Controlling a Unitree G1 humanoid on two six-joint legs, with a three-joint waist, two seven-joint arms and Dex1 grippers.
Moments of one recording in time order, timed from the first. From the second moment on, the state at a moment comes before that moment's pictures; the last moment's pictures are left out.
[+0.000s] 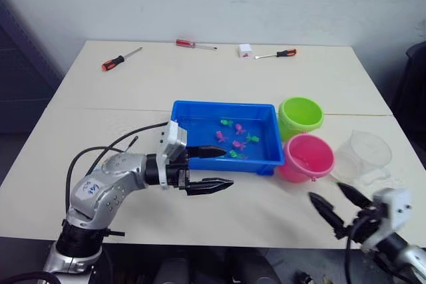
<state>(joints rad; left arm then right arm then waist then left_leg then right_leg) -0.36 0.53 -0.06 -0.41 -0.73 0.74 -0.92 0.60 -0.39 -0.54 -0.64 0.66 0.40 0.51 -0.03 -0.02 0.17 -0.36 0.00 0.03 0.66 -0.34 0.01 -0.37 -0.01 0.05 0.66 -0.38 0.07</state>
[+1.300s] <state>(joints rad) -0.44 0.52 -0.08 -0.34 -0.68 0.67 -0.90 0.03 -0.41 -0.67 0.05 0.47 0.39 0.04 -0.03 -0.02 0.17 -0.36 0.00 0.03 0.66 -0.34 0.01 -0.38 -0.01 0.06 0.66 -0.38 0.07</state>
